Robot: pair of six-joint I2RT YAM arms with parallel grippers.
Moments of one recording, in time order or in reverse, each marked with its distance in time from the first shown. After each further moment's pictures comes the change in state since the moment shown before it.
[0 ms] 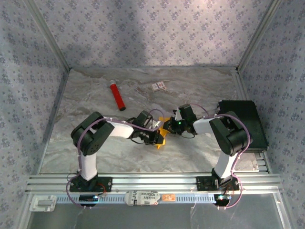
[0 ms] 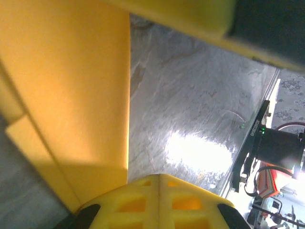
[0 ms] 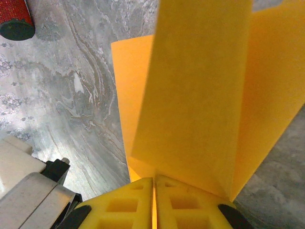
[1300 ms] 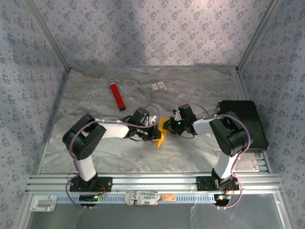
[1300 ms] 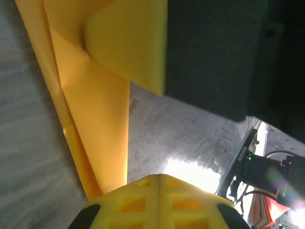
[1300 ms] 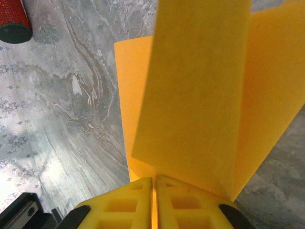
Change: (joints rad) left arm 0.031 -0.086 -0.011 0.028 -0.095 -0.090; right arm 0.012 -0.011 0.000 -0.005 0.031 0.011
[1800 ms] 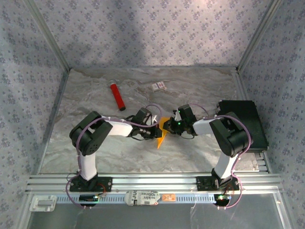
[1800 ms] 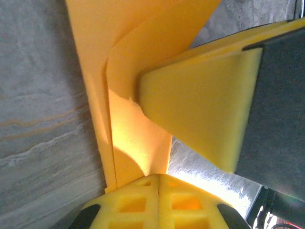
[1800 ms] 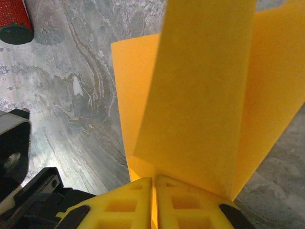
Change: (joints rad) left arm -0.007 0.082 0.043 0.008 -0.093 0.018; right arm 0.004 -0.008 -0.015 0.023 0.014 0.001
